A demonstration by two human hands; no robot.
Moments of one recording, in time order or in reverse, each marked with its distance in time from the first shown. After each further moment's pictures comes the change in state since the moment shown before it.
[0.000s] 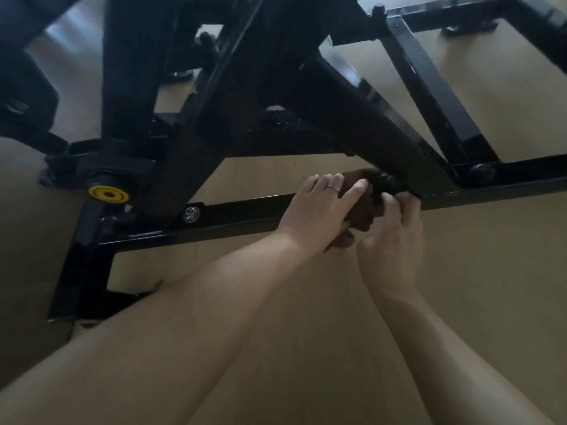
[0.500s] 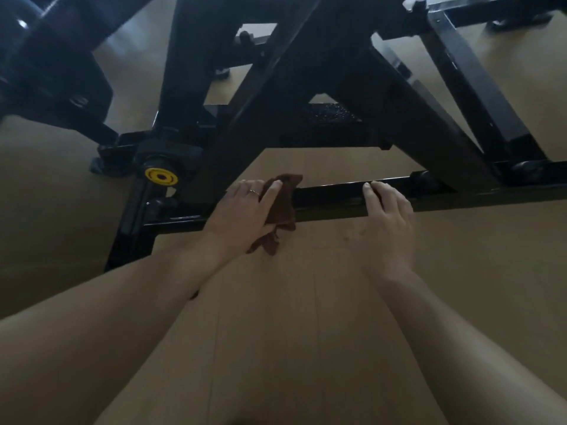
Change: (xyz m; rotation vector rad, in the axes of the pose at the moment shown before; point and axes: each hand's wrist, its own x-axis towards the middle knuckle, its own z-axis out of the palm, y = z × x) left_hand -0.112 -0.119 -0.015 0.184 -0.181 -0.203; right_hand -0.006 -0.031 0.026 -0.079 -0.273 -0.174
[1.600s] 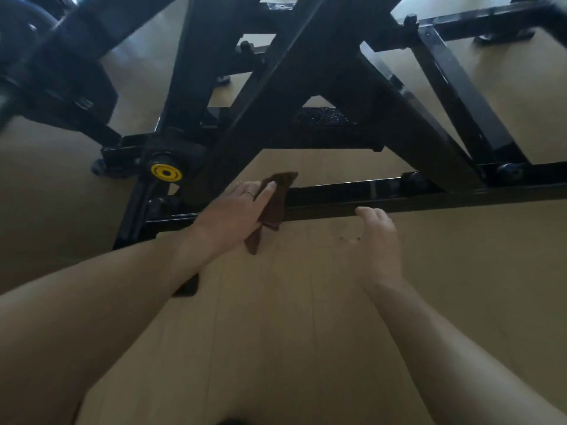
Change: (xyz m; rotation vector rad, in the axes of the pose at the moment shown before) left_hand -0.011 -0.005 -0.014 -0.021 -0.084 0.014; right_hand -0.022 -0.015 -0.019 0.254 -0.113 0.202
